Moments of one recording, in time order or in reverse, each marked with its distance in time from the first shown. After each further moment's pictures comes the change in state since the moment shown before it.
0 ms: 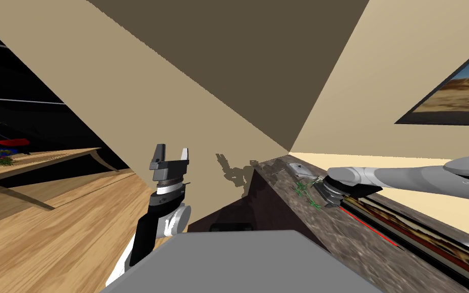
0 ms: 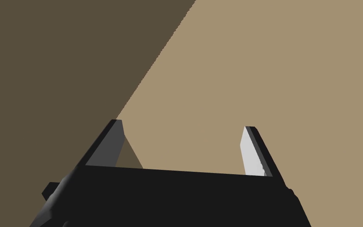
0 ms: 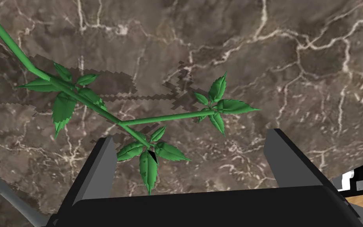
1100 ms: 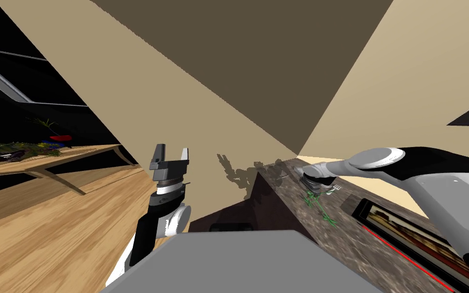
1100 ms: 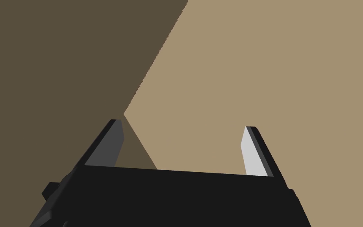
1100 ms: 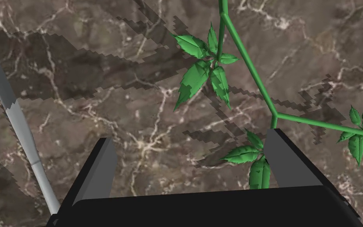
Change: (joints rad) left arm 0.000 0.000 0.000 0.000 0.000 0.000 0.000; right arm 0.148 -0.313 -0.049 0.196 0.165 0.019 -0.078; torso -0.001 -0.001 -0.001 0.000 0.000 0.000
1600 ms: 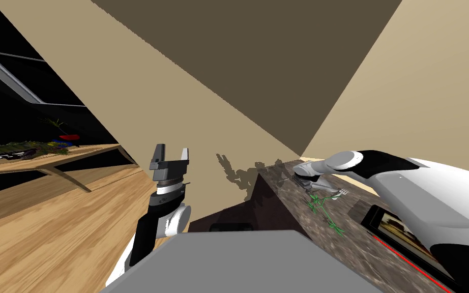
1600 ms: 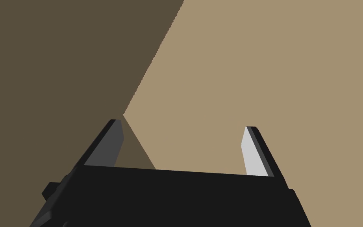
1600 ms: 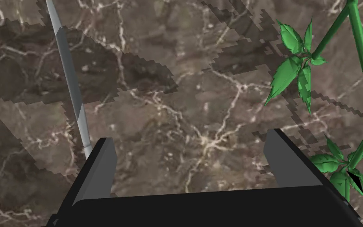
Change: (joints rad) left arm 0.000 0.000 0.000 0.000 0.000 0.000 0.000; right arm 0.065 -0.145 -0.028 0.108 0.055 0.001 -0.022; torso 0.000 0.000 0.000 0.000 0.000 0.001
